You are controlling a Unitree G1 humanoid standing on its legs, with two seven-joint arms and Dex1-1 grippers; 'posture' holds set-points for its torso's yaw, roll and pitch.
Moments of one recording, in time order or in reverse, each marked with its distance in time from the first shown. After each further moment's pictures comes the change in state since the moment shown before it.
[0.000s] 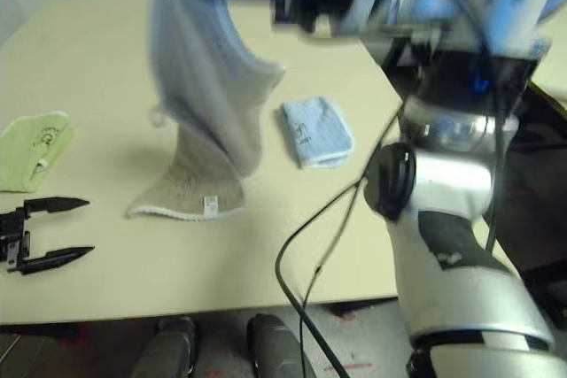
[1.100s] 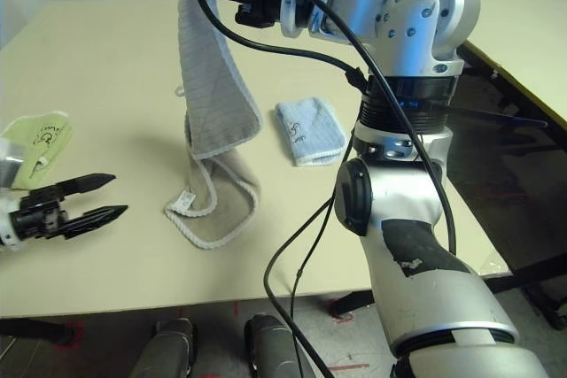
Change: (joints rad) left arm -0.173 -0.220 -0.222 -0.225 -0.091 0.424 0.399; right arm 0.393 -0.007 0.408 -0.309 -0.298 -0.161 -0.033
